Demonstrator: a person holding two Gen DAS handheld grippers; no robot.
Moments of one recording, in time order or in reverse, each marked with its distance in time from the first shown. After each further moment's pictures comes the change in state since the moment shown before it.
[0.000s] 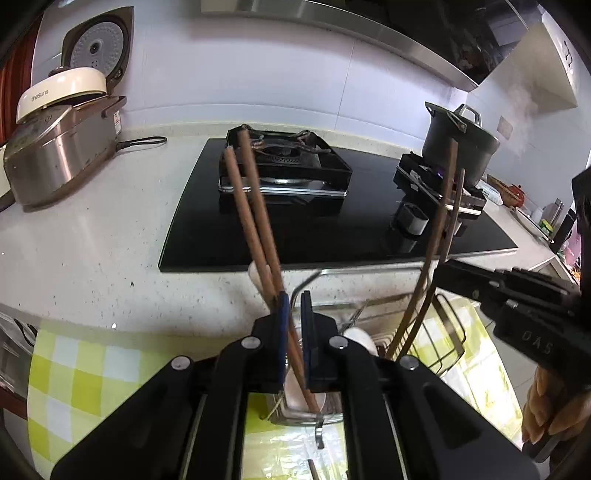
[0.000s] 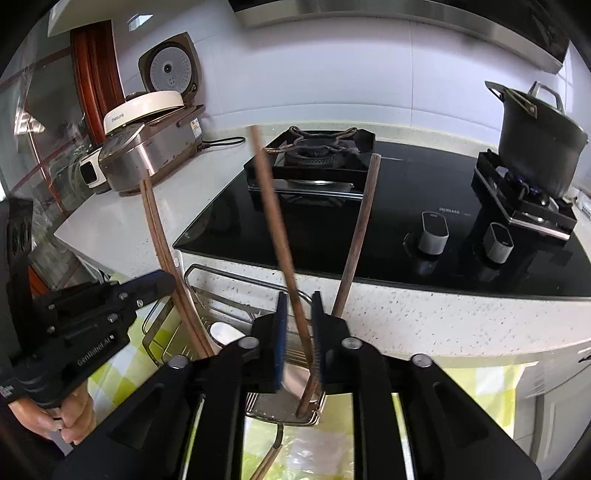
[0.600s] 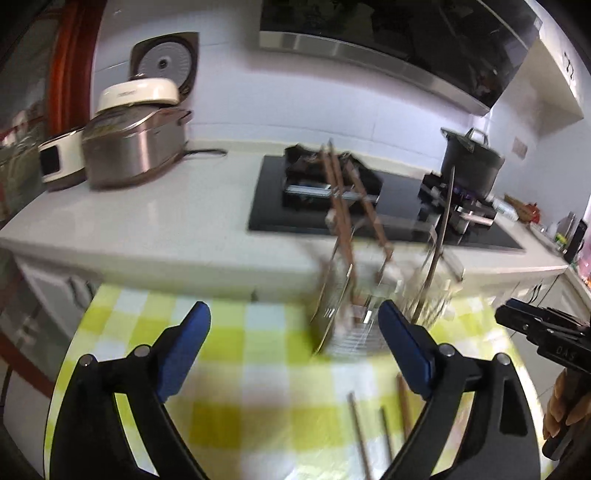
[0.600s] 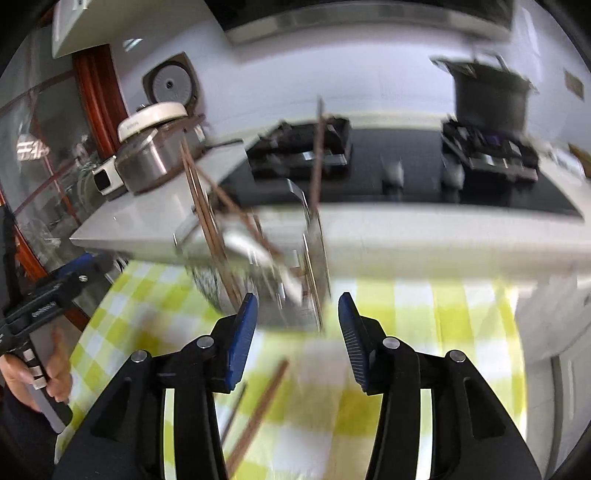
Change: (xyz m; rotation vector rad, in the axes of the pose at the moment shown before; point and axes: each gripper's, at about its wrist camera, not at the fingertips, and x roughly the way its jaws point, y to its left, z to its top) left arm -0.113 0.032 -0.094 -0.054 -0.120 0.143; right arm -0.075 -0.009 -0.114 0.110 -0.031 0.011
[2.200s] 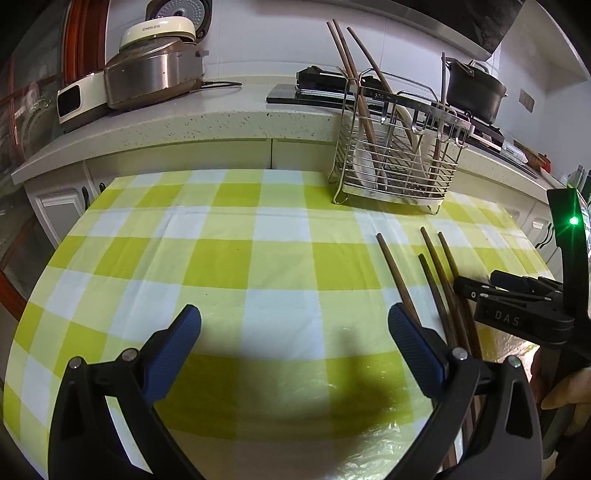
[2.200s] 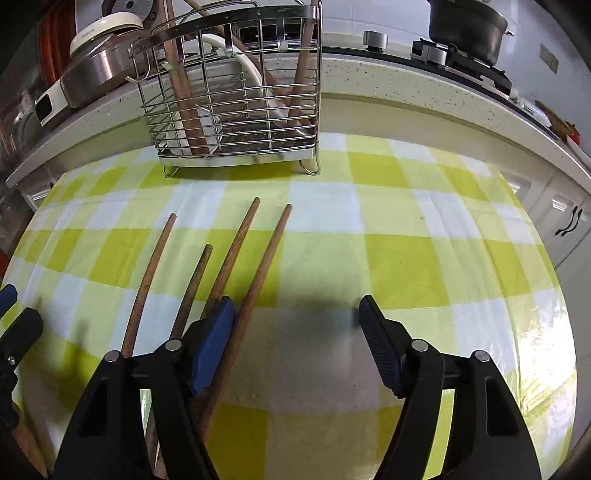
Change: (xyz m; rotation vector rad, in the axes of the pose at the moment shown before) left arm -0.001 0.005 -0.148 0.020 0.142 0.044; right arm 0.076 0.037 -0.122 -0.005 0.181 -0.262
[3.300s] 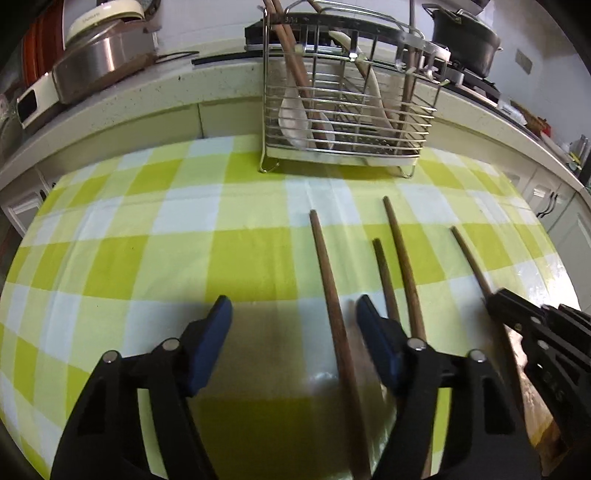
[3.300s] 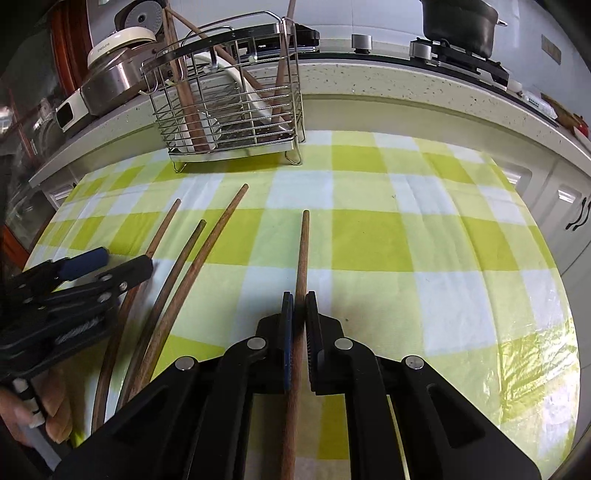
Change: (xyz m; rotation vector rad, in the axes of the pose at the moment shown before) left arm 0.063 -0.075 0.014 0.060 0.153 -0.010; right arm -0.024 -0.042 -0.028 0.002 -0.029 0.109
